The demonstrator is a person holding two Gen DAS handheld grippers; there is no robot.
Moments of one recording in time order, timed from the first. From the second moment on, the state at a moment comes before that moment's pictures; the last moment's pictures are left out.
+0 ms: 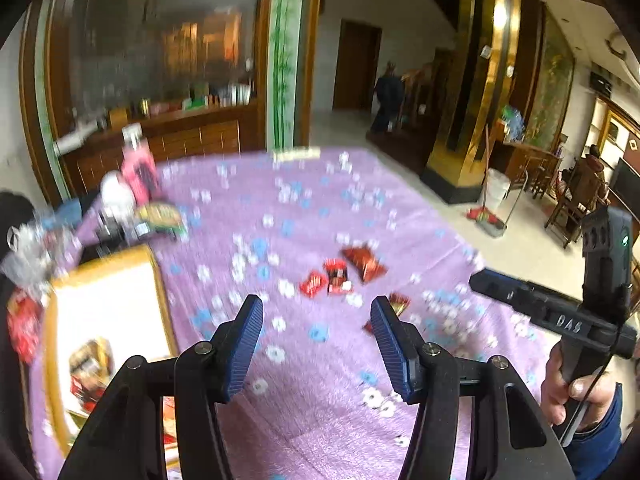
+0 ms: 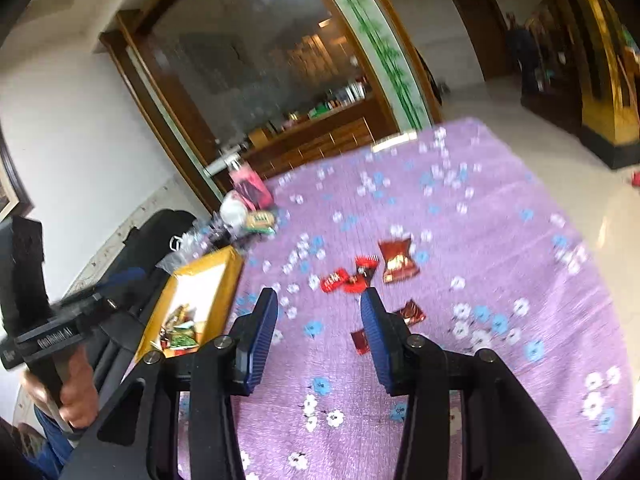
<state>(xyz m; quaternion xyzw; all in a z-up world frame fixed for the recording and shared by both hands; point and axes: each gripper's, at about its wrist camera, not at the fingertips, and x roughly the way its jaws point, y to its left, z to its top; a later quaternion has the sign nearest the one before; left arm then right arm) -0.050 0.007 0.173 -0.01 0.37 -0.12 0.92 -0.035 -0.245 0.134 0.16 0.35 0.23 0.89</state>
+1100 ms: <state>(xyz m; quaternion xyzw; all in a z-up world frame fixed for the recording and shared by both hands) 0.132 -0.039 0.015 0.03 0.48 -0.08 0.87 0.103 -0.263 0.047 0.26 0.39 0.16 0.87</state>
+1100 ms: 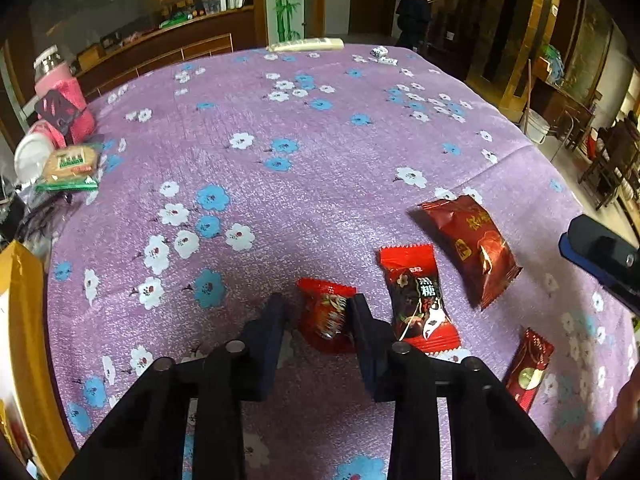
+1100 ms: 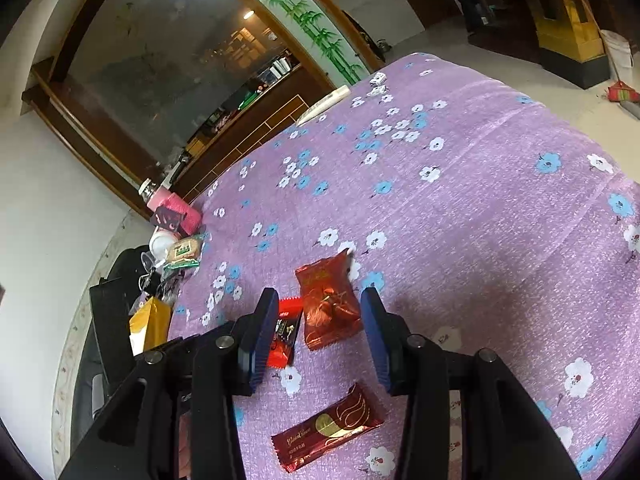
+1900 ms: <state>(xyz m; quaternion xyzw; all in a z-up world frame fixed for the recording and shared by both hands) 0.064 0.013 0.029 -0.03 0.43 -0.06 0.90 0.117 -0.220 0.035 0.16 0.43 0.15 0.88</state>
